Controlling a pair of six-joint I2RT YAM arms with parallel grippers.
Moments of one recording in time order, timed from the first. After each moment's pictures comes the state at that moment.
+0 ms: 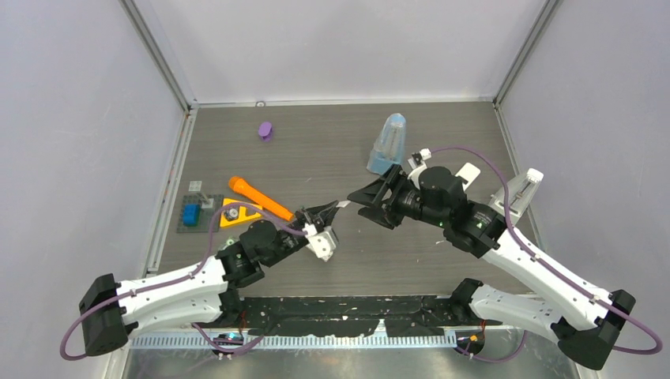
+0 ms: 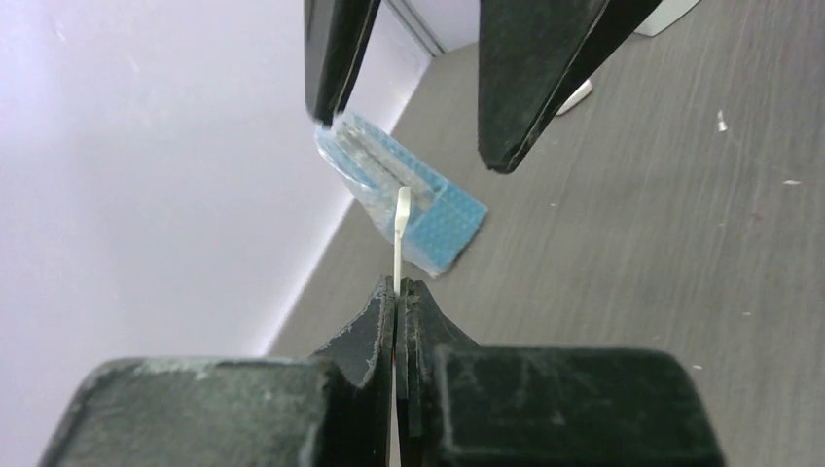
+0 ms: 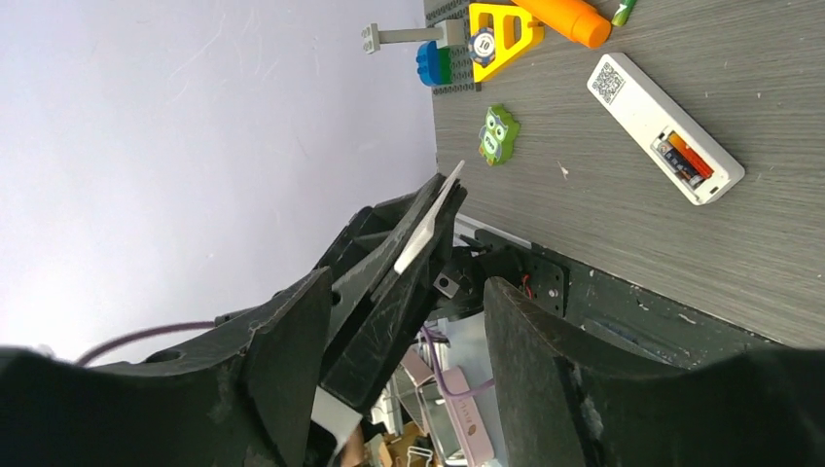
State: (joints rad) left arm -1.07 0.85 0.47 0.43 -0.08 0.63; right arm 0.80 0.91 0.96 -0.42 -0.14 1.36
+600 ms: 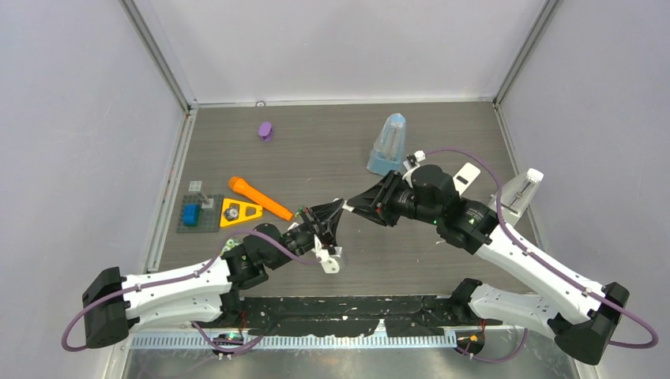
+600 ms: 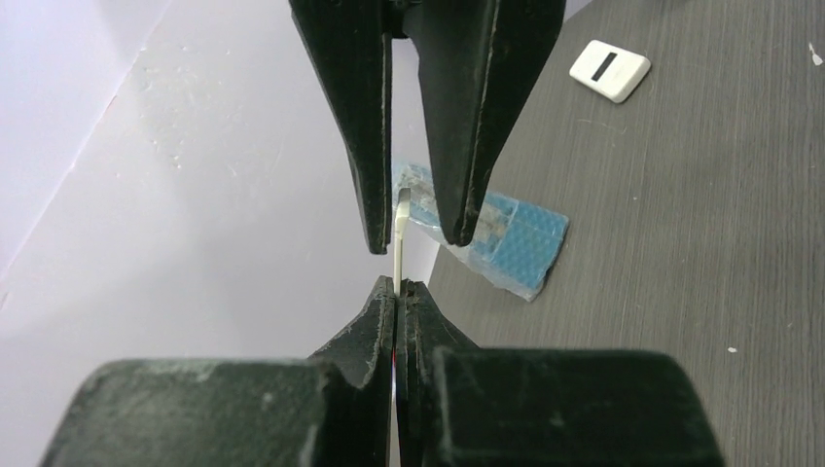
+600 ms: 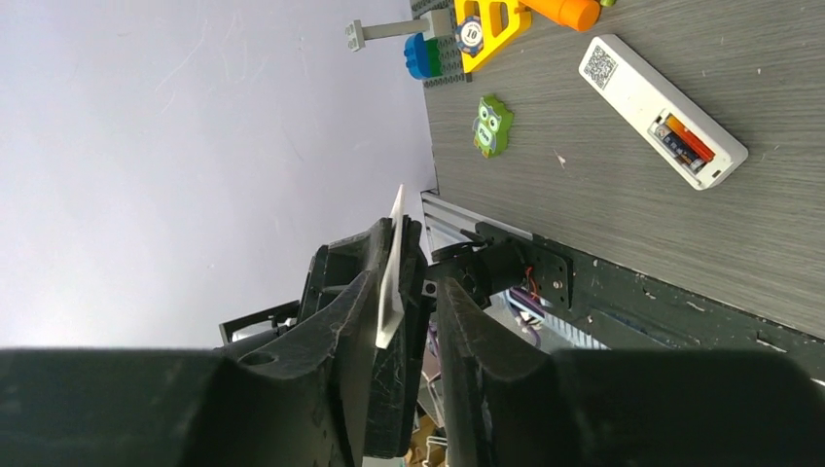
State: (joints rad) left arm -1.14 0.89 0.47 0.53 -0.08 1.04; right arm 0.81 0.95 0.96 -0.42 -0.16 1.41
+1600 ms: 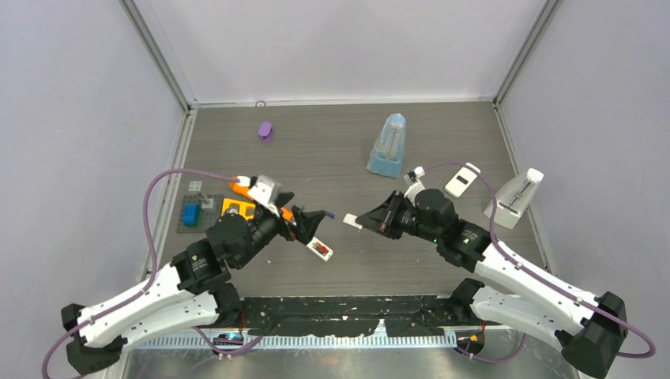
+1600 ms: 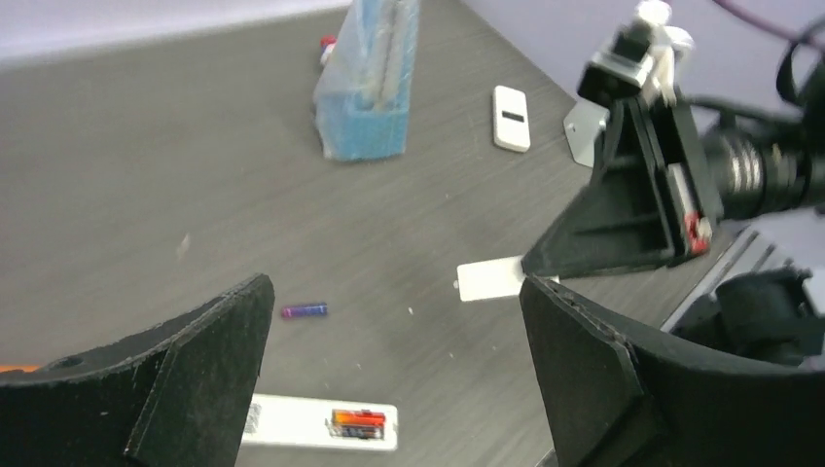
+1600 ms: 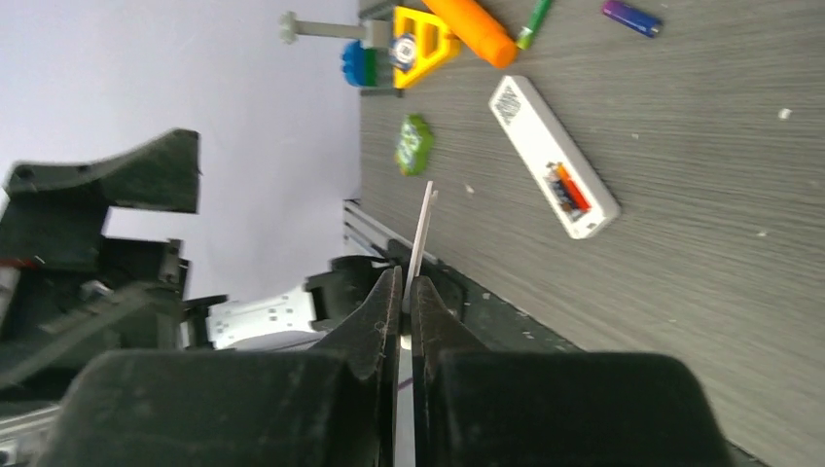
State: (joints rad) left arm -1.10 0.65 0.70 -0.11 -0.39 -0.17; right arm 0.79 0.84 0.69 -0.22 -0.14 1.21
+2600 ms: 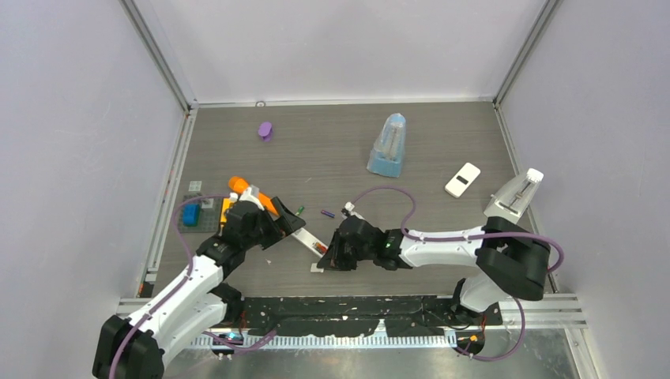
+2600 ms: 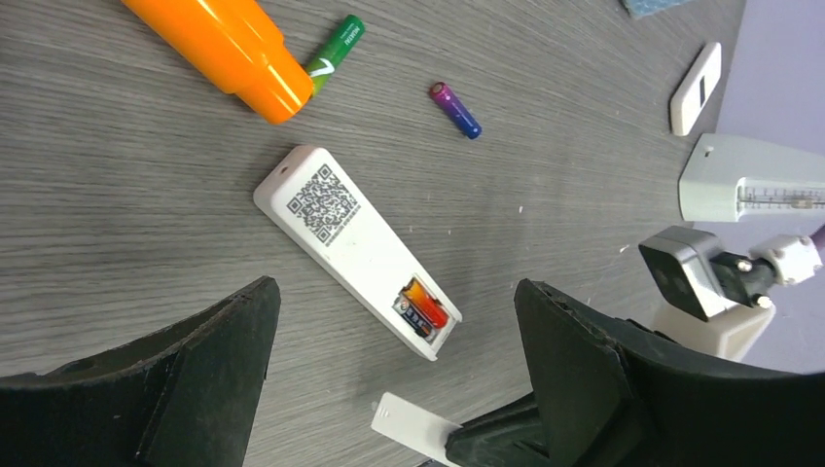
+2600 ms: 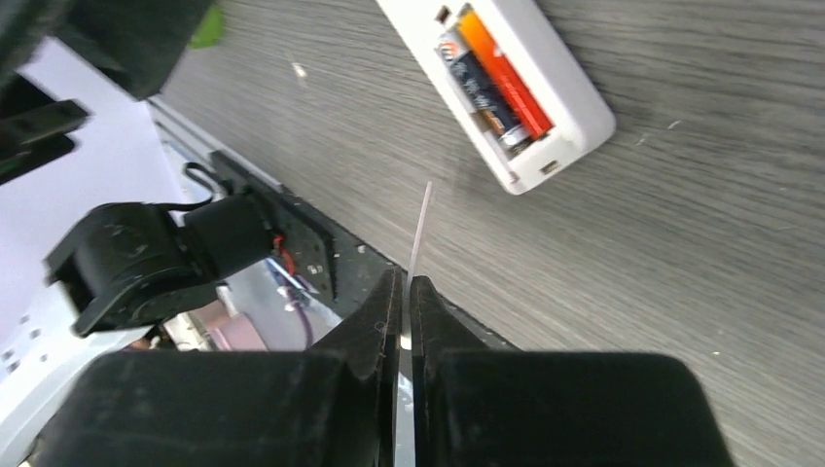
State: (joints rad) left arm -0.44 0.80 0.37 -0.20 0.12 -0.93; right arm 1.12 1.47 0.67 0.11 -0.09 1.27
